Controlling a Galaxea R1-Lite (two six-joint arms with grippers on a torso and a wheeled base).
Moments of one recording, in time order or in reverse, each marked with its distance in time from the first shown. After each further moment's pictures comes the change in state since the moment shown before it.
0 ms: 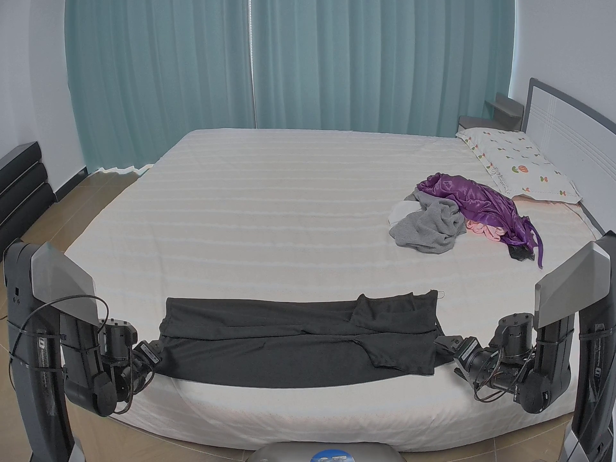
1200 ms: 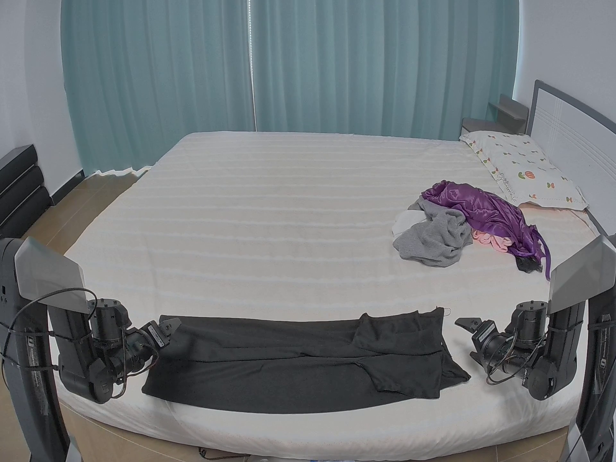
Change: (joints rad) left arm 0.030 -0.070 -0.076 -0.024 -0.291 0.186; right arm -0.140 0.000 -0.059 0.000 0.033 -0.002
